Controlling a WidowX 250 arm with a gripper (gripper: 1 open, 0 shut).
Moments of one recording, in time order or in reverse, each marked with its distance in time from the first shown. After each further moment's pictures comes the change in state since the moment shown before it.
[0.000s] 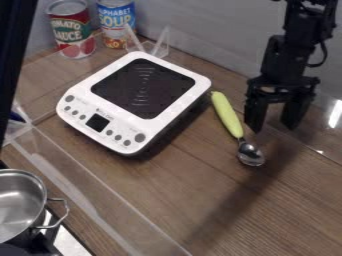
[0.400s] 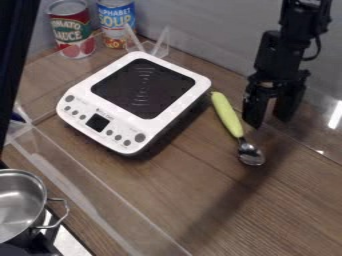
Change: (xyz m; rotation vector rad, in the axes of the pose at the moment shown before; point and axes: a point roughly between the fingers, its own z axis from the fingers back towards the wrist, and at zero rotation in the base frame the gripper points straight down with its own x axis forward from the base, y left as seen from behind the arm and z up) arm 0.016 0.000 0.004 -0.004 0.003 0.239
